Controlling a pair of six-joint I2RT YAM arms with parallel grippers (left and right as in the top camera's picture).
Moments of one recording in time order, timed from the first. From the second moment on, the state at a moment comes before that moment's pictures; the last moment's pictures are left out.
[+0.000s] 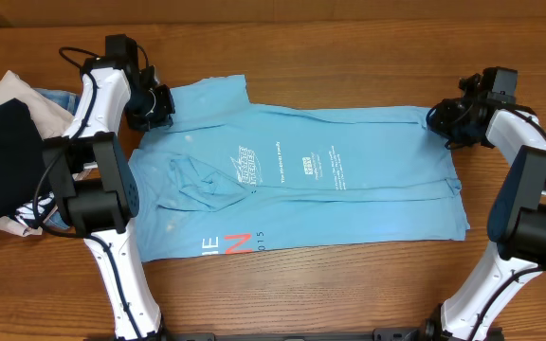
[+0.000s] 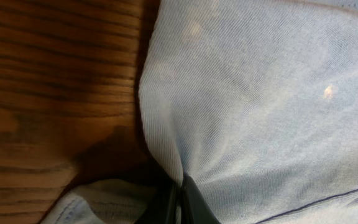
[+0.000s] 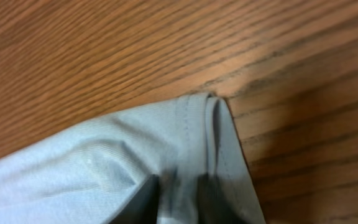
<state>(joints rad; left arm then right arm) 0.12 2.38 1.95 -0.99 0.24 -0.18 -0.27 2.10 1.39 -0.44 -0.30 0.20</state>
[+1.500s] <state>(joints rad) 0.12 2.38 1.95 -1.00 0.24 -0.18 -0.30 2.10 1.43 -0.57 -0.30 0.20</state>
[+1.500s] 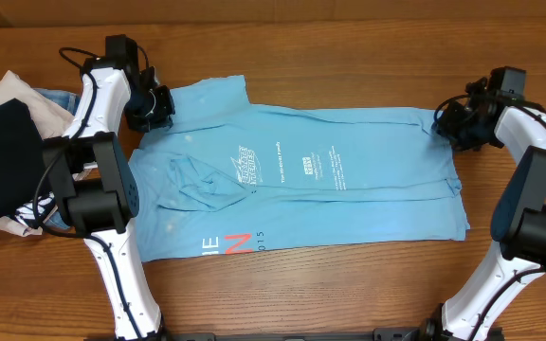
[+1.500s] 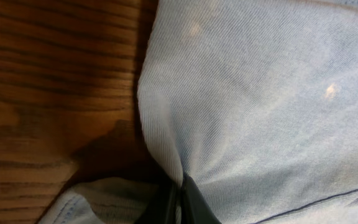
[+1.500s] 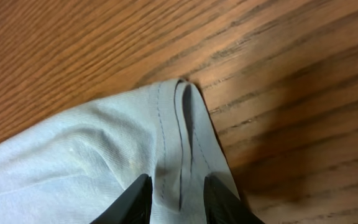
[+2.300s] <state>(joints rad) 0.12 2.38 1.95 -1.00 0.24 -0.18 -0.26 2.10 1.43 -0.54 -0.26 0.20</state>
